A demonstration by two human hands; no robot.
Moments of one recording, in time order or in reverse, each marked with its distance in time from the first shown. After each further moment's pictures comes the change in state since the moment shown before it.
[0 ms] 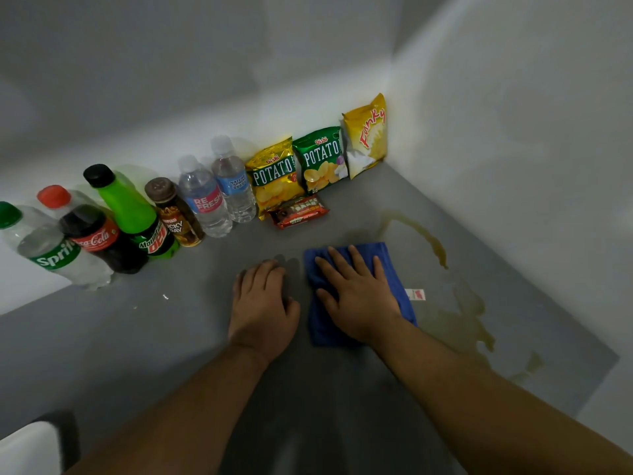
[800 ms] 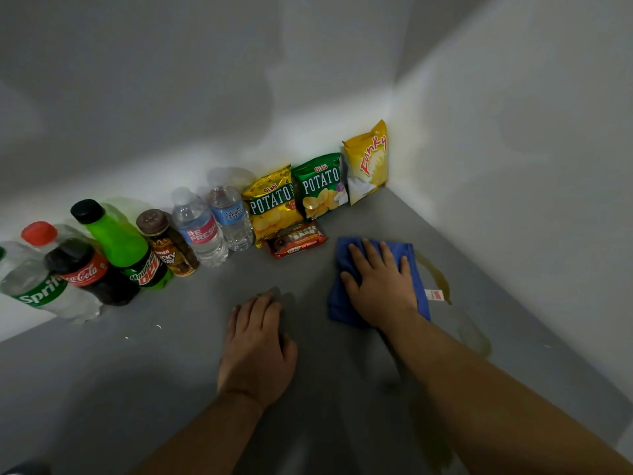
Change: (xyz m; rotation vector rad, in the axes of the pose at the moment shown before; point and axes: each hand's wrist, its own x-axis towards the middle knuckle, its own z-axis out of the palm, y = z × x) left_hand 0.001 0.002 0.004 0.073 -0.029 -0.015; right_hand 0.059 0.056 -0.022 0.002 0.075 0.228
